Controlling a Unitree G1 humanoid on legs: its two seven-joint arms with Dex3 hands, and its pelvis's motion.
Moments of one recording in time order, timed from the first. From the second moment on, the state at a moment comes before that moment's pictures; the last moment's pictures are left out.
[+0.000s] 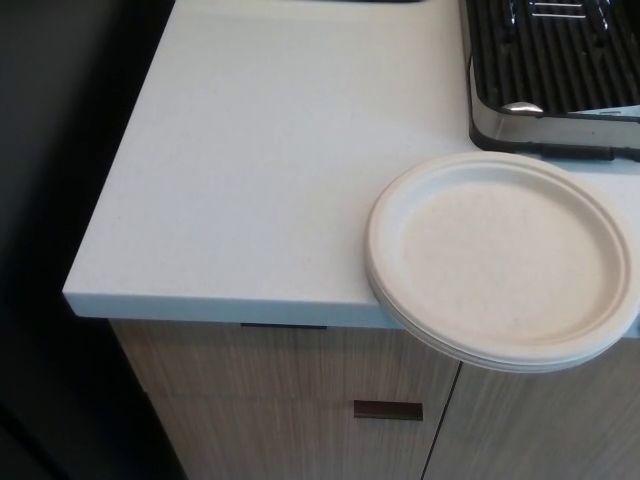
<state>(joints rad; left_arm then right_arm) -0.02 0.09 0.40 0.92 -0.04 -0.17 0.13 0.65 -0.24 -0.25 -0.52 -0.65 -0.62 -0.14</state>
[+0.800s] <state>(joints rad) -0.03 0.09 0.40 0.92 -0.04 -0.17 0.13 0.40 -0.43 -0.16 -0.52 -1.06 -0.51 -0.12</state>
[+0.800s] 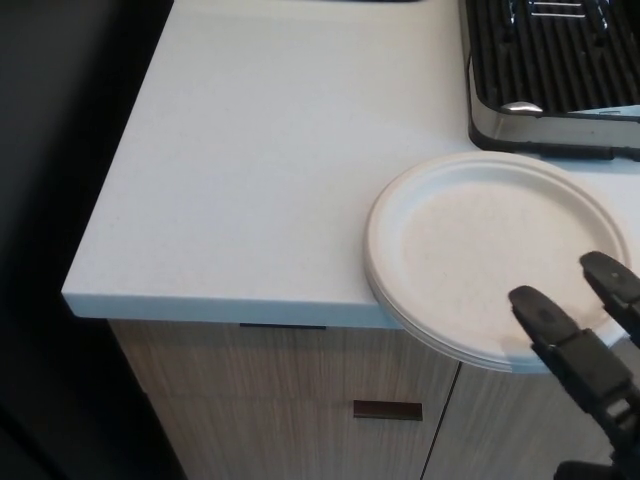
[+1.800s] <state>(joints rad) -0.03 0.09 0.41 0.96 -0.06 -0.21 0.13 0.20 -0.48 0.08 -0.22 -1.28 -0.29 -0.22</state>
